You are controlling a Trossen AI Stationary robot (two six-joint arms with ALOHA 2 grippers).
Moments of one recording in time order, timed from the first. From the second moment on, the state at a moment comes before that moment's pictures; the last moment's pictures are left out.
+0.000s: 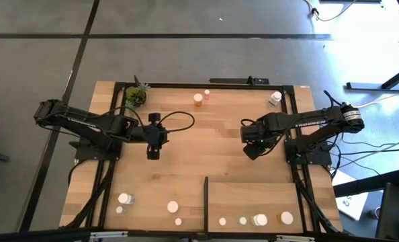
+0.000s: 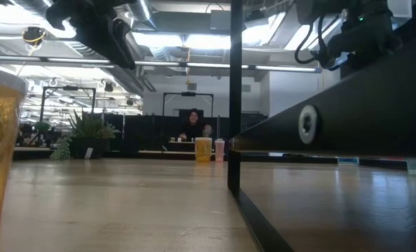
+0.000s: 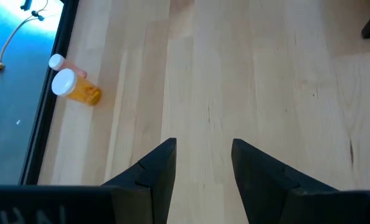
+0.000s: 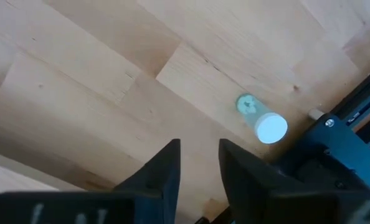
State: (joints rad) left arm -0.16 1.11 0.89 -0.68 -0.39 0.01; right arm 0.05 1.40 1.07 -1.33 -0.03 0.99
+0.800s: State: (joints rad) left arm -0.16 1.11 0.89 -0.68 -0.39 0.03; right arm 0.00 1.53 1.07 -1.43 0.00 1.11
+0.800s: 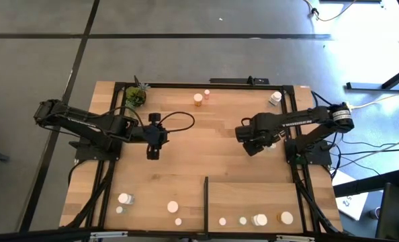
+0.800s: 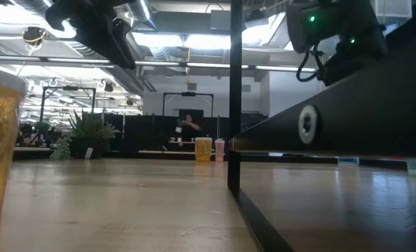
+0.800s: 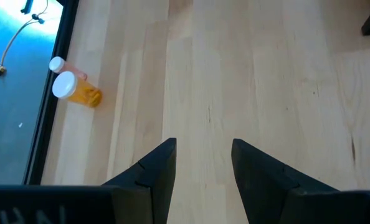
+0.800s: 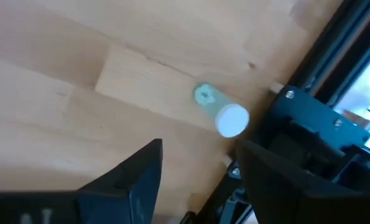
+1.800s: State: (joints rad) left arm -0.16 1.11 0.89 -0.68 -0.39 0.00; right arm -0.02 1.60 0.92 -1.38 -0.08 1.06
